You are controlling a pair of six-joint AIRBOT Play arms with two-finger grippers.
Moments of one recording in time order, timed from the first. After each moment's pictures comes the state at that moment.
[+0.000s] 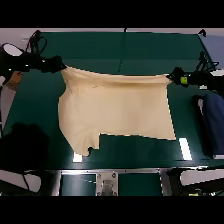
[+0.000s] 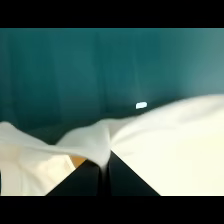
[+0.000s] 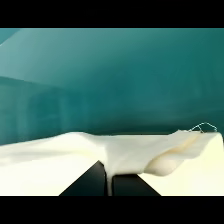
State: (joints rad) left arm 0.09 -1.66 1.57 0.82 -0.98 -1.22; right arm -0.31 -1.60 1.28 -0.64 0.84 1.17
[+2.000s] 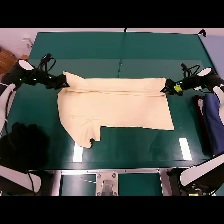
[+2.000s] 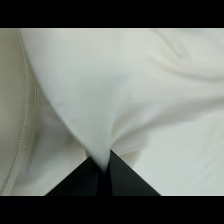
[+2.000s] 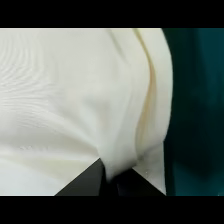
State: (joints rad) left arm 0.10 -1.72 1.43 0.92 -1.03 -1.23; right arm -0.30 -1.83 1.47 -0.98 1.13 1.33
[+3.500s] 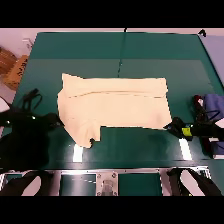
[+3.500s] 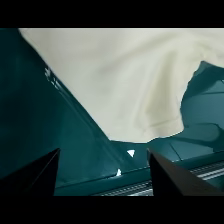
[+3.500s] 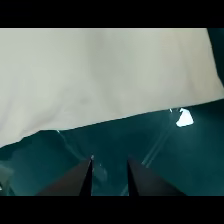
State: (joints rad) left arm 0.13 -0.88 0.67 1.08 -1.35 -1.54; right arm -0.45 -0.84 0.42 -0.97 1.14 1.49
